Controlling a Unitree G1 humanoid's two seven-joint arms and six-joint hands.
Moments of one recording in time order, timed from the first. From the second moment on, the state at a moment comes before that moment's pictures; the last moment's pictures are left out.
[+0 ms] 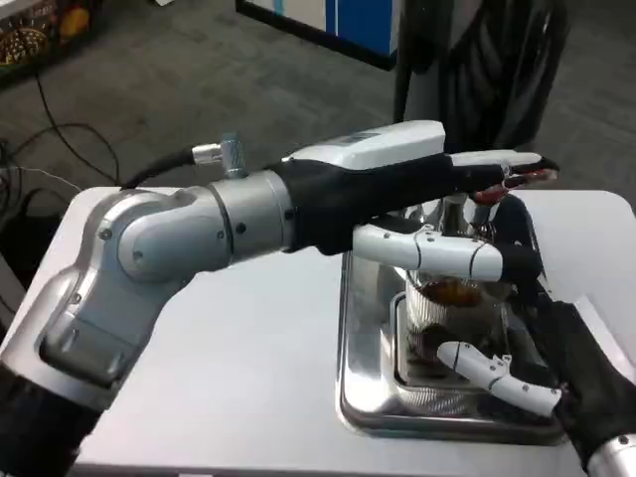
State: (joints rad) left arm -0.91 0.52 -0.30 0.02 0.19 -0.11 -0.77; right arm -0.03 -0.18 0.03 -0.36 -0.24 0.20 0.09
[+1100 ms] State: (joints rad) left arm -0.87 0.54 -0.28 -0.01 0.20 -0.12 -0.74; right arm -0.08 -0.13 0.04 -0.32 -0.25 0.24 0.02
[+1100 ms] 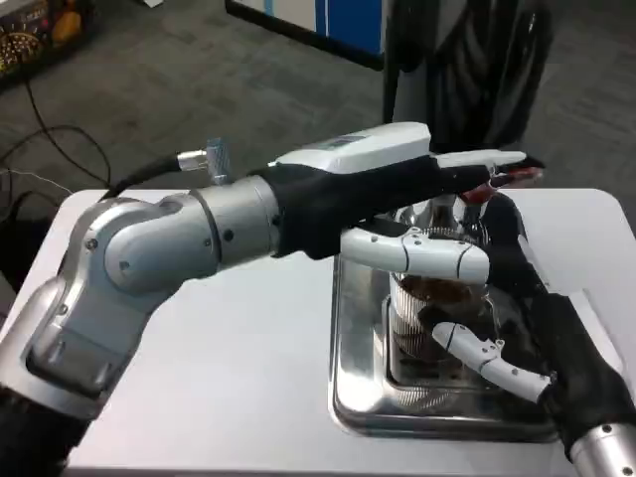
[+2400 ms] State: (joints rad) left arm -0.58 0.48 -0.03 -0.21 0.12 -0.24 -0.53; right arm -0.08 -0.13 0.04 -0.31 -0.24 0.24 0.02
